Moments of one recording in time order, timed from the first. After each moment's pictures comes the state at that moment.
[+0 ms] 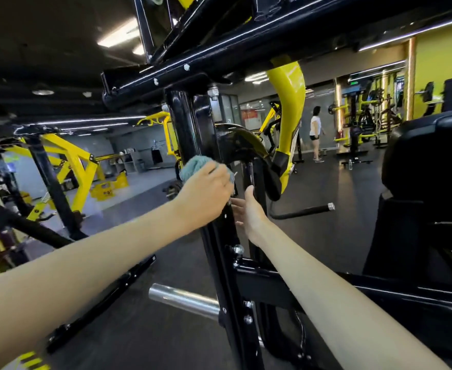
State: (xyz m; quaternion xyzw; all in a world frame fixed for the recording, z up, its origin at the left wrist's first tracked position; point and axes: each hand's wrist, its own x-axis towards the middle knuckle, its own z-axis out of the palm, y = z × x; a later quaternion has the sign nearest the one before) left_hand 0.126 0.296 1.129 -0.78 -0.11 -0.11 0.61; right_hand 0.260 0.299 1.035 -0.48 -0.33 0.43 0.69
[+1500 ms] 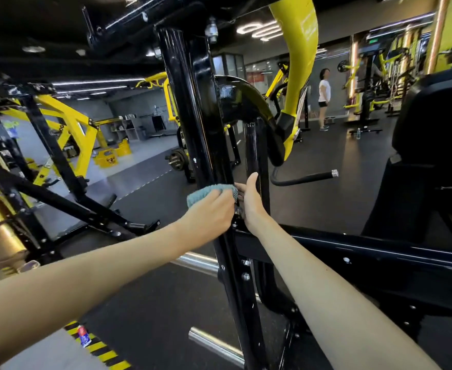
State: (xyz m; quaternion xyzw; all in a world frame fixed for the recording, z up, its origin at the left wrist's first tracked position) left_hand 0.097 0.283 1.018 -0.79 -0.08 -0.02 0.61; right_hand 0.238 0.285 0.975 -0.47 -0.30 0.43 0.71
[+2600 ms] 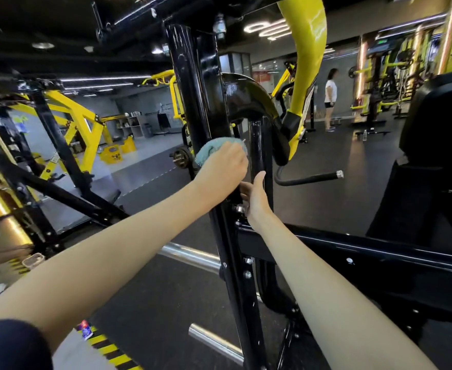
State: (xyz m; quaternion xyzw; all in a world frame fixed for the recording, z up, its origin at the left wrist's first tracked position) left_hand 0.145 0.286 1.075 -0.80 -0.19 -0.06 0.57; right_hand 0.241 0.285 0.977 -0.45 -0.30 0.44 0.72
